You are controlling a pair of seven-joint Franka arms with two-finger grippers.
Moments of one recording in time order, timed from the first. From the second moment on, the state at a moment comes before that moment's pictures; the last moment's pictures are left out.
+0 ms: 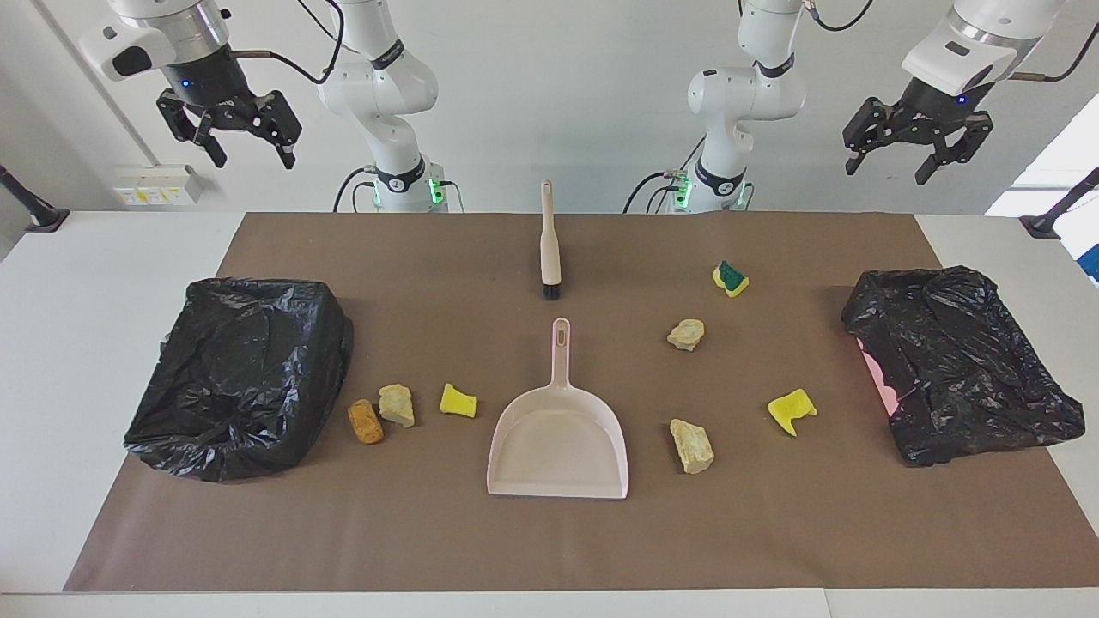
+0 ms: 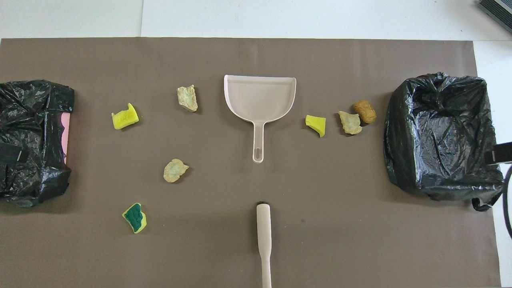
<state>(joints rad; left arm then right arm) -0.10 -0.05 0.04 -1.42 -0.01 1.34 0.20 0.06 -0.10 -0.11 -1.48 -0.01 1.36 0.00</state>
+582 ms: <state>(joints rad) -0.10 -0.05 0.04 -1.42 -0.01 1.33 0.20 0.06 -0.10 -0.11 -1.48 -0.01 1.36 0.00</state>
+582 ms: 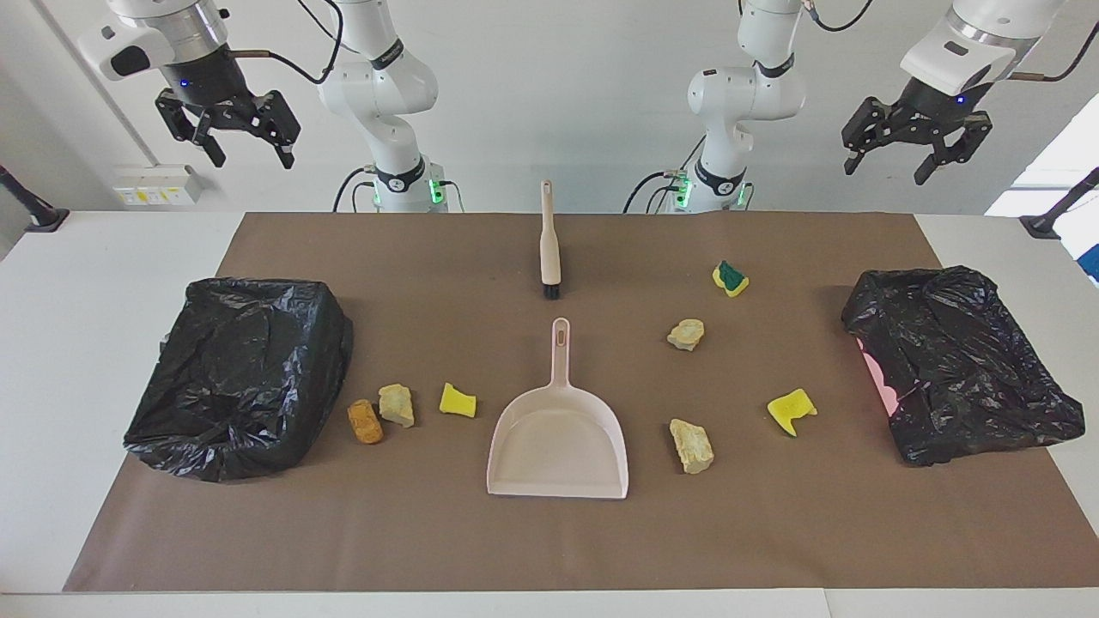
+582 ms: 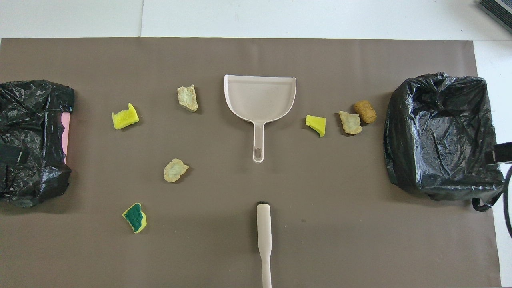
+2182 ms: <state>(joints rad) -0.13 -0.11 0.00 -1.51 -0.01 1.34 0.13 0.06 -0.10 -0.11 -1.48 -0.01 1.36 0.00</state>
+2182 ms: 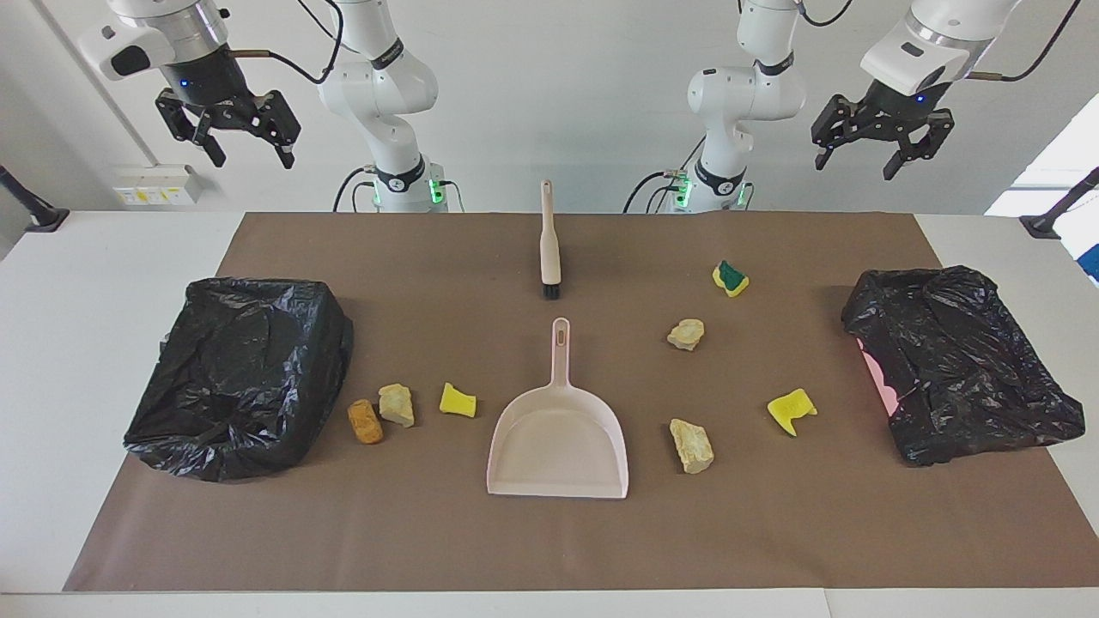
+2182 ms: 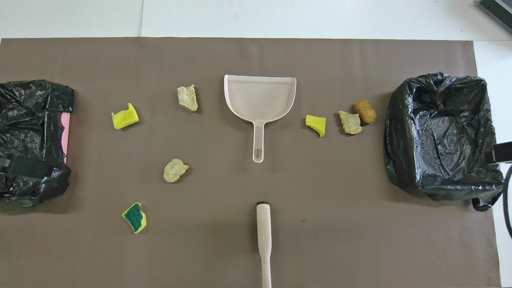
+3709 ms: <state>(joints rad) -0.94 -0.26 -0.03 -2.12 -0.11 1.84 -0.66 0.15 -0.14 -0.10 -1.75 -0.02 1.60 0.00</state>
